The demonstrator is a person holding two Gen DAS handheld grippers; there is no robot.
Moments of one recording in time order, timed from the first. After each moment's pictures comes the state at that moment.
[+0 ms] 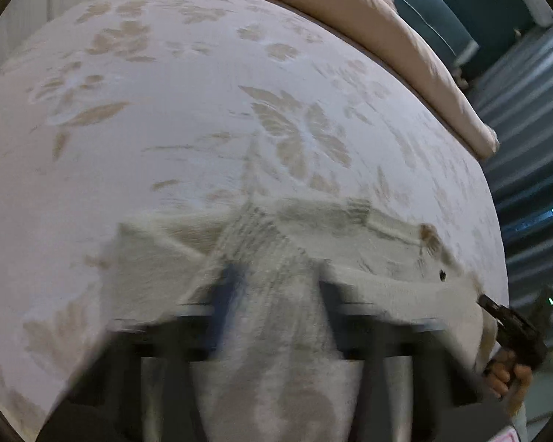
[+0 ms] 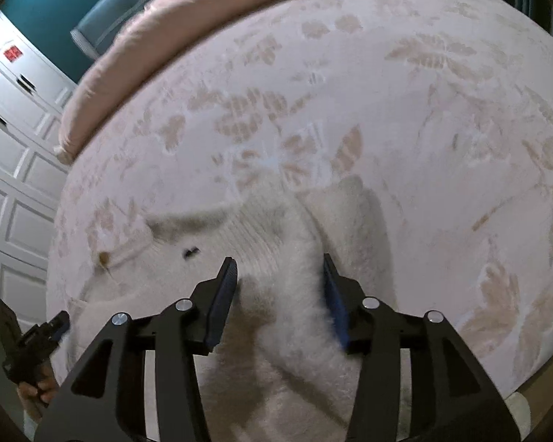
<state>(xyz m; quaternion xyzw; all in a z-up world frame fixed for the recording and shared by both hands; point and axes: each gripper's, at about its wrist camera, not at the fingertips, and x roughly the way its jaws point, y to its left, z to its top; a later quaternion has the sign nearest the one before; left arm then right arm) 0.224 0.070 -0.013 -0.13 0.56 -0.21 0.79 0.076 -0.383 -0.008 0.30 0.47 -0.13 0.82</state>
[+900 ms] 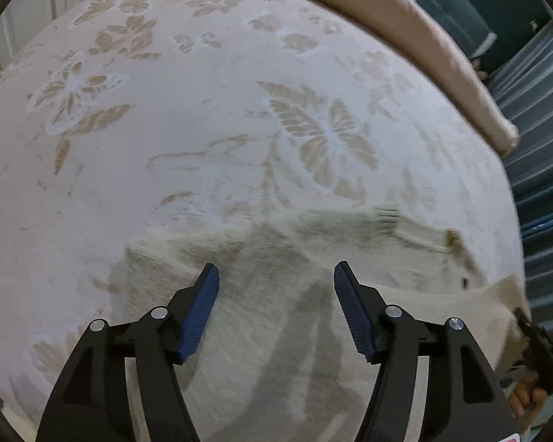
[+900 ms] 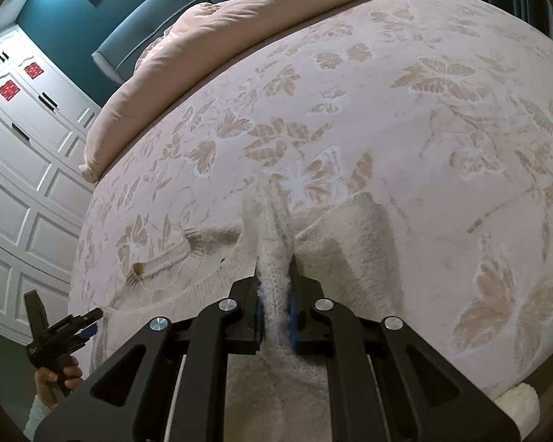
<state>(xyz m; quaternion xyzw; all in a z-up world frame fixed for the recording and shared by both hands) 0.245 0.072 -0.023 -0.11 0.58 -0.15 0.80 0.049 -0.375 0.027 0.32 0.40 -0.11 0.85</state>
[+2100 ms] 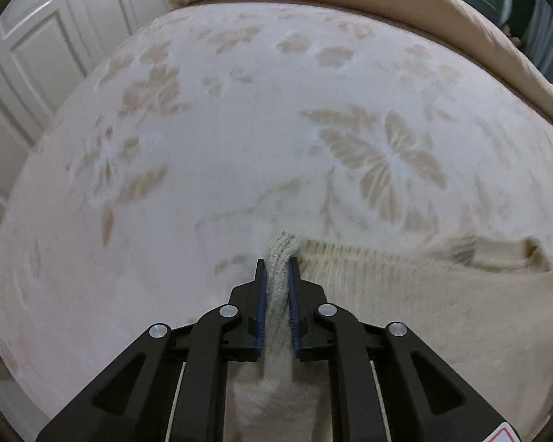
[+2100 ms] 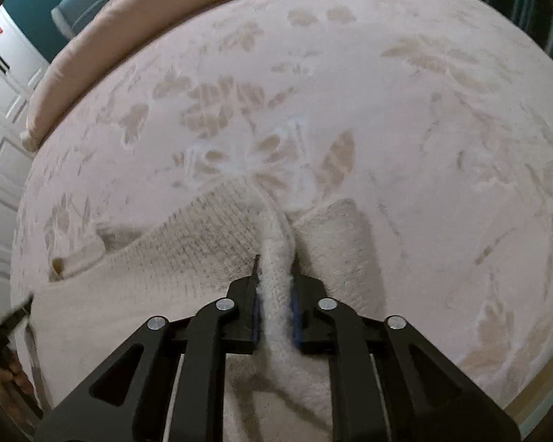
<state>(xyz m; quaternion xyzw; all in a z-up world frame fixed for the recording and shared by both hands) 0.265 0.051 -0.025 0.02 0.54 -0.06 0.84 0.105 -0.389 -0.020 0.26 0.49 -0.19 0.81</state>
